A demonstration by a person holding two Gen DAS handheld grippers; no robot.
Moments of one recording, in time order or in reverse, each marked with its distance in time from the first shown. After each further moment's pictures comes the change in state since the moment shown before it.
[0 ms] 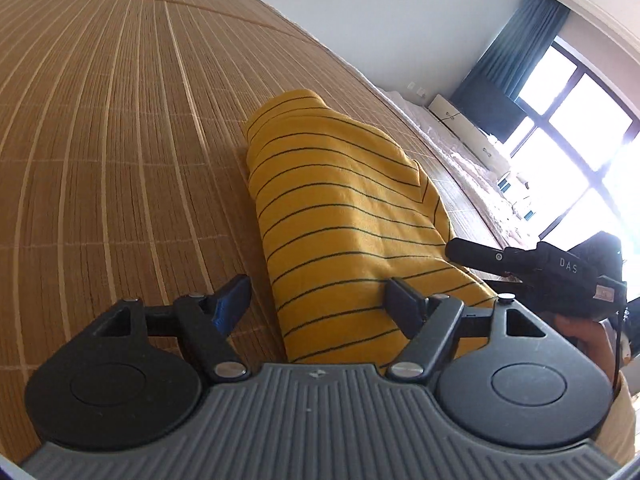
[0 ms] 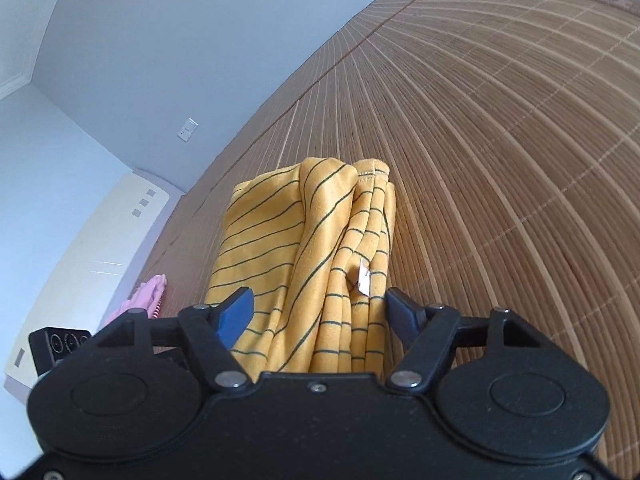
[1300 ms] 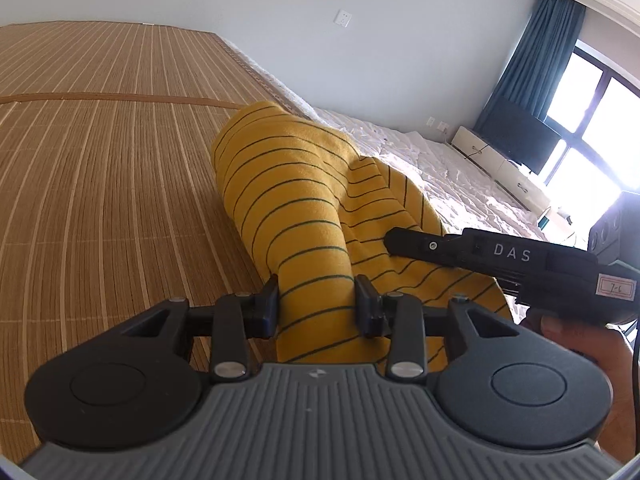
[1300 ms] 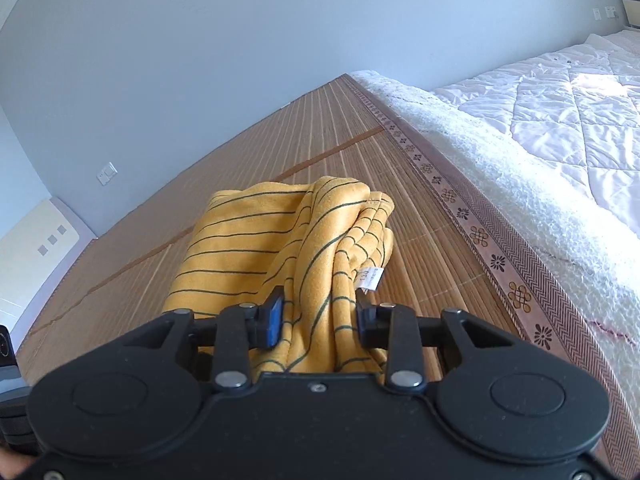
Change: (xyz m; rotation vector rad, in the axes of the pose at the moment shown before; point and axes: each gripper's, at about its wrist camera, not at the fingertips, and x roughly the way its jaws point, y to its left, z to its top) left arm 0.340 -0.085 0.270 0.121 -0.141 0.113; right arm 0.127 -0.097 0.328 -0.256 -0.166 -0.286
